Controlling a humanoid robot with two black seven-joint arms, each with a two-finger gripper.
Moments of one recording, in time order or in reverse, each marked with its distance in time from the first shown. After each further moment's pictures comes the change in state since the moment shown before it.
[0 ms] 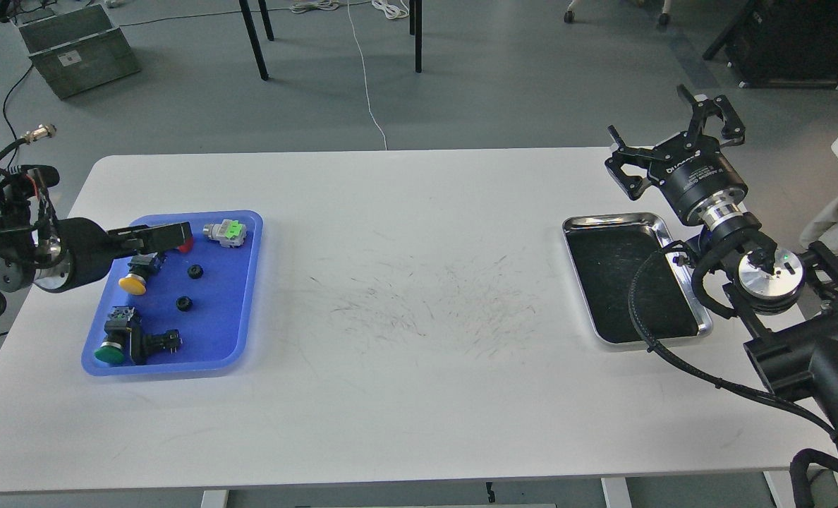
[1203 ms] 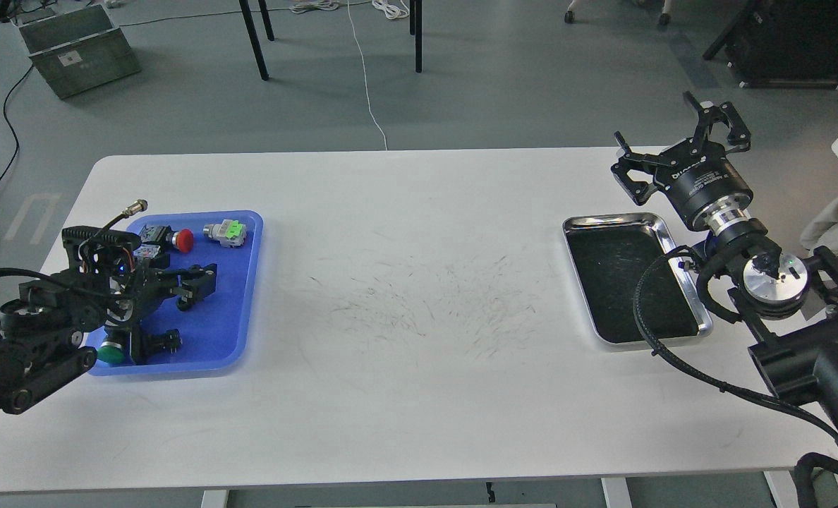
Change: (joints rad) left arm 0.039 -0.337 0.157 0.431 0.270 0.256 -0.105; right arm -0.012 -0.009 0.003 -0.007 0.000 -0.002 0.001
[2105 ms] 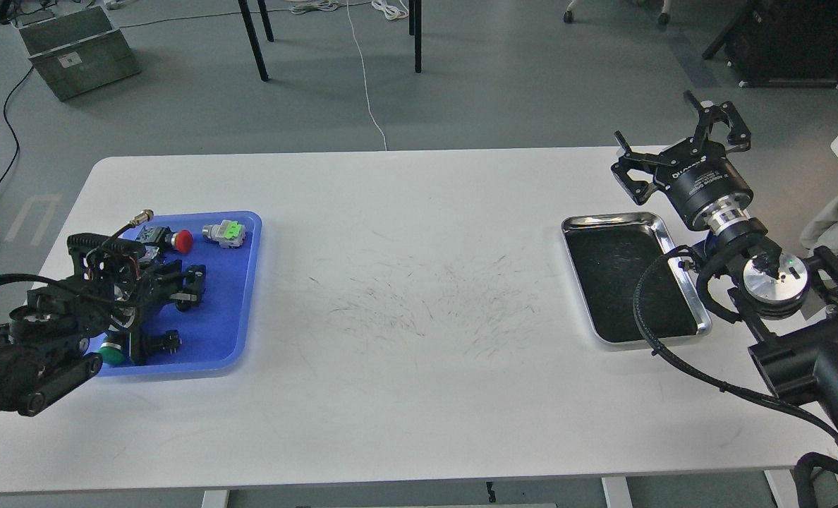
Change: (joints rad) left arm 0.001 -0.050 0.058 0.093 -0.002 0.023 -0.007; right arm 0.000 0.000 0.001 0.000 0.000 0.000 0.001
